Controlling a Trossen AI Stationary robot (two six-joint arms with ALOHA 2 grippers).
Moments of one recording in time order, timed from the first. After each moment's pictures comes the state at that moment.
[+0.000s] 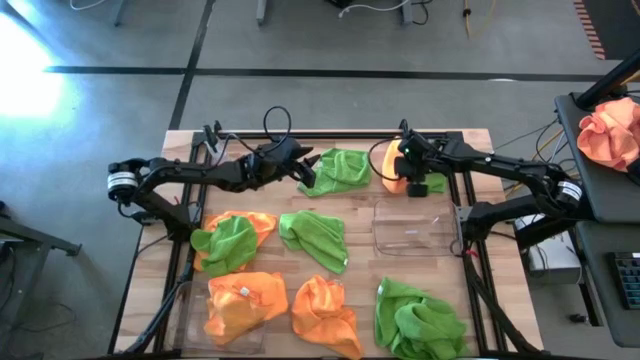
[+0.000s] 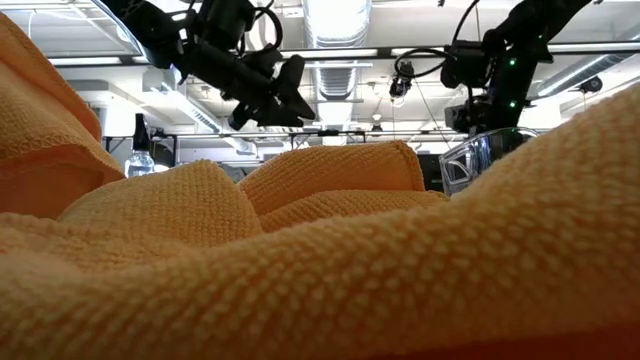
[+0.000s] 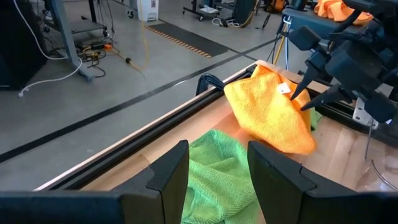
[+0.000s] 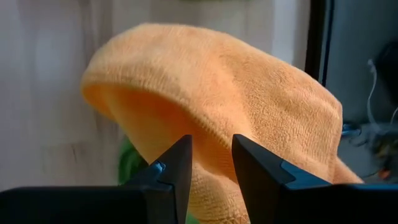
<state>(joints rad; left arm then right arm) 0.29 1.49 0.84 0.37 -0.32 -0.25 -0.61 1.26 0.80 -0.69 0.18 -0.71</state>
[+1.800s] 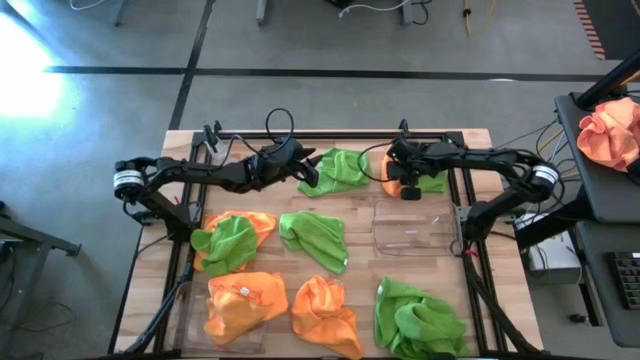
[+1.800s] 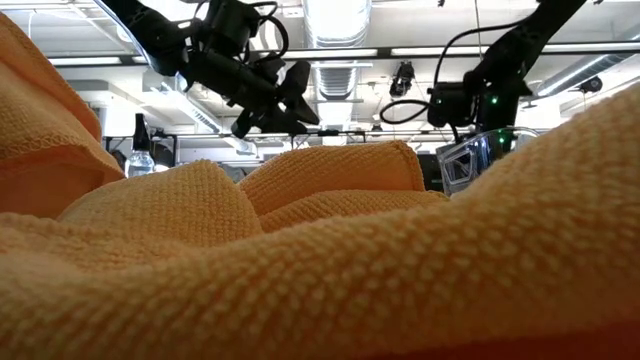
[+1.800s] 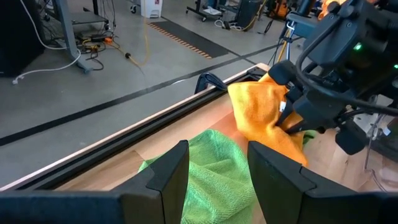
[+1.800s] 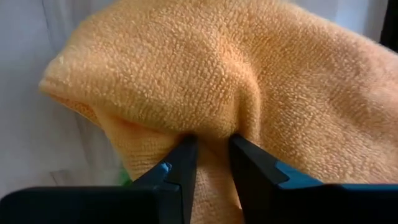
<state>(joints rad) 0.29 1.54 0.84 0.42 -0.33 -0.31 -0.64 1.49 0.78 -0.58 0.18 -0.63</state>
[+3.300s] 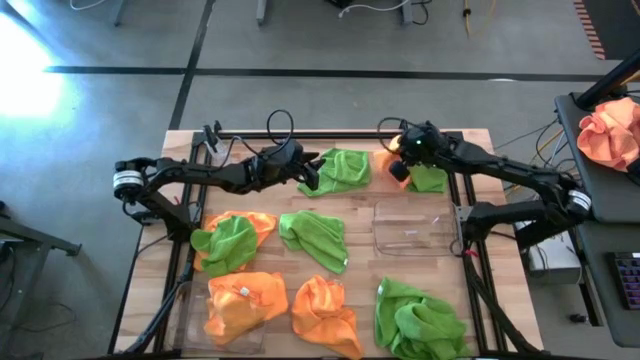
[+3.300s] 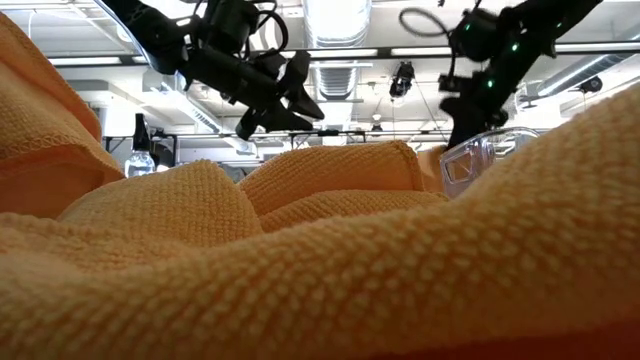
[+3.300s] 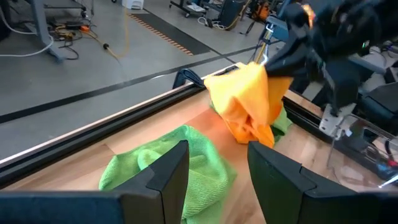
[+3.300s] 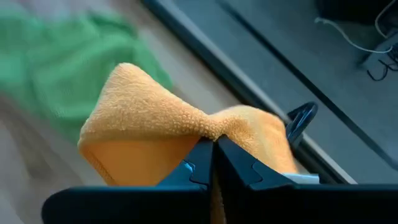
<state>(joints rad) 0.28 1.54 0.84 0.43 -0.26 -0.39 -0.64 1.13 0.78 -0.41 0.21 -0.04</state>
